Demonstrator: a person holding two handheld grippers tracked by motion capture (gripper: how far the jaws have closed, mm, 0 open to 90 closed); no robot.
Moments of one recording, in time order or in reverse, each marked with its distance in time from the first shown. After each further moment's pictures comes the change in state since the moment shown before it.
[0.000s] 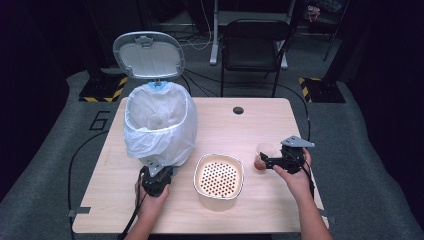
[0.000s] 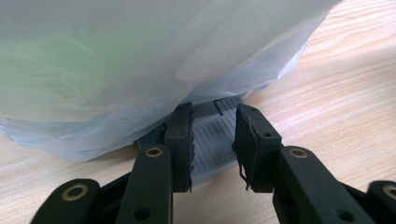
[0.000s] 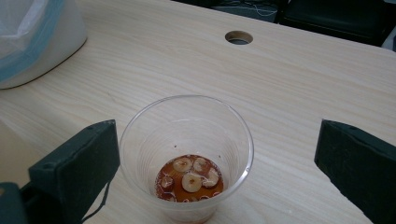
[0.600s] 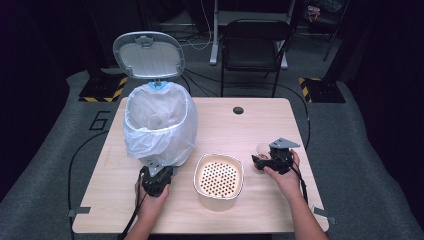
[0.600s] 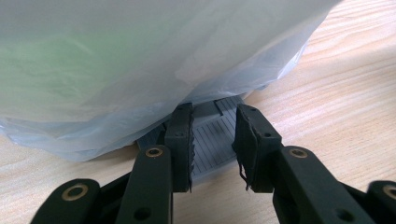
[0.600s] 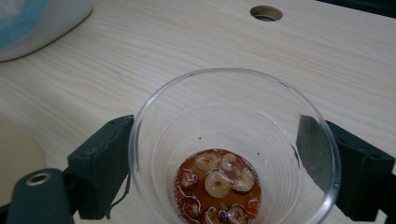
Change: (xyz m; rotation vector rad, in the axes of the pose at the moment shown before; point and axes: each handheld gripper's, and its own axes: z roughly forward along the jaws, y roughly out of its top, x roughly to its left) left arm 0.000 0.000 0.000 -0.001 0.003 0.003; right arm 0.013 -0.012 0.033 0.065 0.034 -0.043
